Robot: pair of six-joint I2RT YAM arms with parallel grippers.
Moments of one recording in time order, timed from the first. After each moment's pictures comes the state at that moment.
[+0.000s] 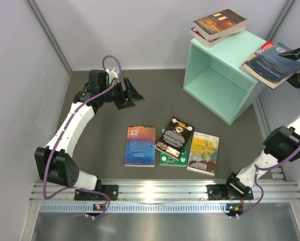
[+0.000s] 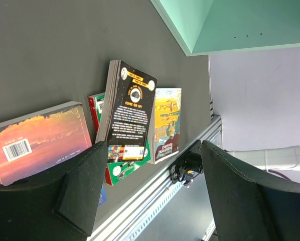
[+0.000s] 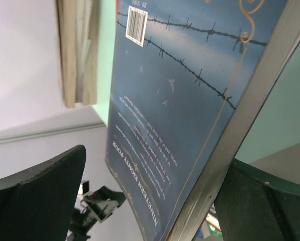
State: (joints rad) left arm -0.22 1.43 1.34 -0.55 0.66 -0.64; right arm -0.74 1.85 2.37 -1.23 -0.92 0.64
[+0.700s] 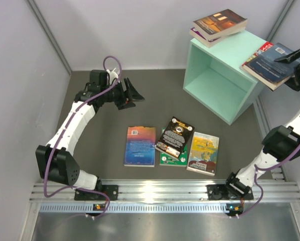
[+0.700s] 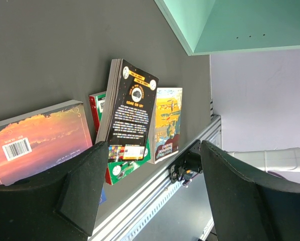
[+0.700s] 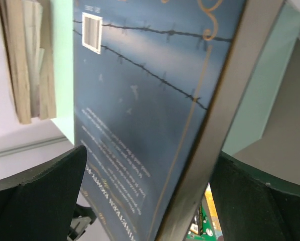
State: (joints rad) left arm -0.22 1.45 1.34 -0.55 0.66 -0.65; right arm -0.69 1.85 2.37 -1.29 -0.72 0.54
